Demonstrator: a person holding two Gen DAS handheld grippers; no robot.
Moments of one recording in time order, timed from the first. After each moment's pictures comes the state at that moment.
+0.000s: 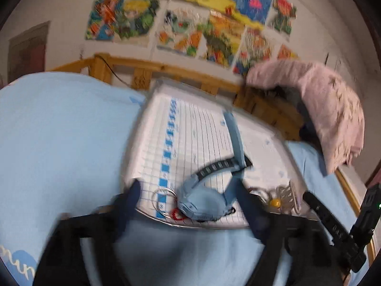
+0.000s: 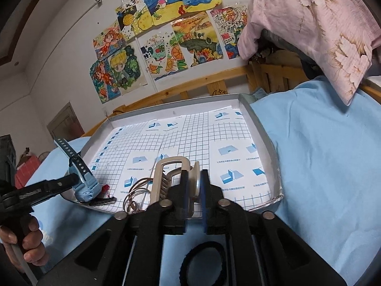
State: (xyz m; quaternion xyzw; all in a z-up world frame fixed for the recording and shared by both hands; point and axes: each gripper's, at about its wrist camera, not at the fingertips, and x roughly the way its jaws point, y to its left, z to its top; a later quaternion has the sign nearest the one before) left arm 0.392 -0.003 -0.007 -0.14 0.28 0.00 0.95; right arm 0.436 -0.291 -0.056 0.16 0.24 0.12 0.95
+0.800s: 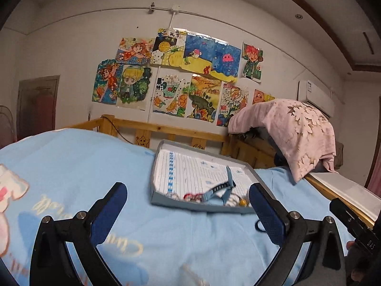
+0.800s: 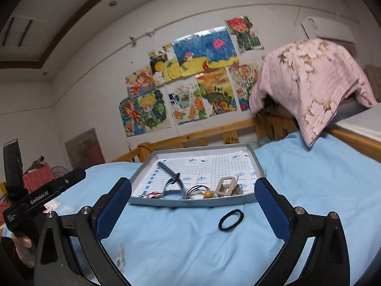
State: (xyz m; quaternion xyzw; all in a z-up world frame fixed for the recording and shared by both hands) left arm 0.210 -0.012 0.037 -0.09 0.11 -0.01 0.99; right arm 0.243 -0.291 0.010 0.13 0.09 0.13 0.98
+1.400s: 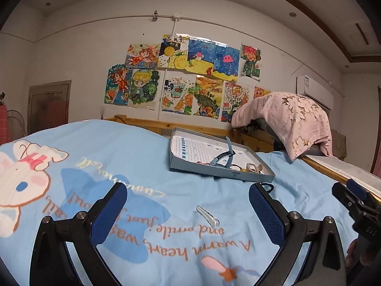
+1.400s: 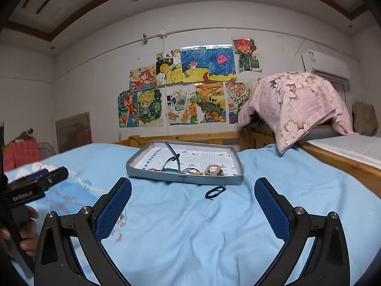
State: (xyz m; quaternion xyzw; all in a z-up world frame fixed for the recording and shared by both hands) left arm 0.104 -0.008 -0.006 -0.07 0.10 0.01 0.99; right arm 0.126 -0.277 -0.006 0.05 0.06 0.07 0.99
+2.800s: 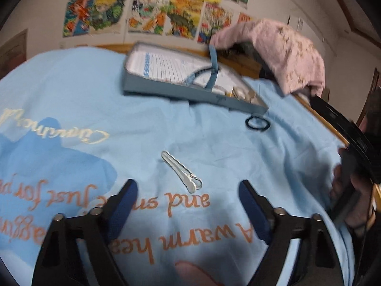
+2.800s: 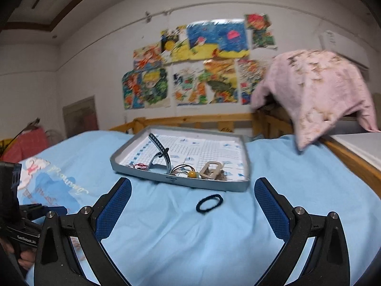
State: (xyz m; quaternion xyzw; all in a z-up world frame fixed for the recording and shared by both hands) left arm 0.228 -0.035 -0.061 -0.06 0.35 -0.10 0.93; right arm 0.257 -0.304 -0.001 0.04 0.14 0.14 0.98
